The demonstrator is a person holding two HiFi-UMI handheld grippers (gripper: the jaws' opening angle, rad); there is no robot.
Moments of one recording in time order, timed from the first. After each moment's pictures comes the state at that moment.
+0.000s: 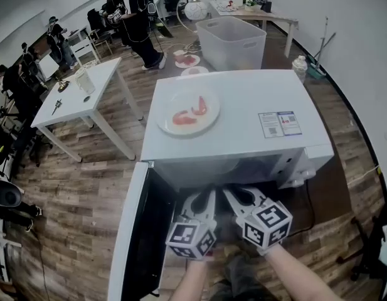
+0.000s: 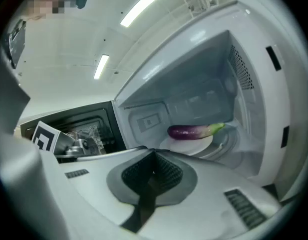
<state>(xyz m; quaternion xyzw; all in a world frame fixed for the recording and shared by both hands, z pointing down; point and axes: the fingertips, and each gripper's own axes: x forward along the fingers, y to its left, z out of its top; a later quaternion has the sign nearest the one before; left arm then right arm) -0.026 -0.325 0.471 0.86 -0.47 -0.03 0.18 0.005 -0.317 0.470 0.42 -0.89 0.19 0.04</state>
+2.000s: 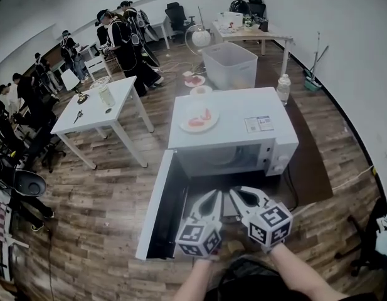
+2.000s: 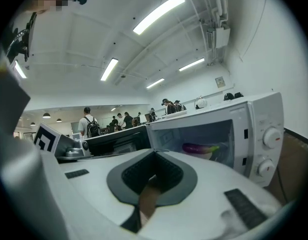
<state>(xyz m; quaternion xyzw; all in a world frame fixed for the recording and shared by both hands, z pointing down) -0.025 -0.205 0.371 0.87 -0.46 -0.04 0.16 0.010 -0.201 0.359 0.43 -0.89 0.15 0.04</state>
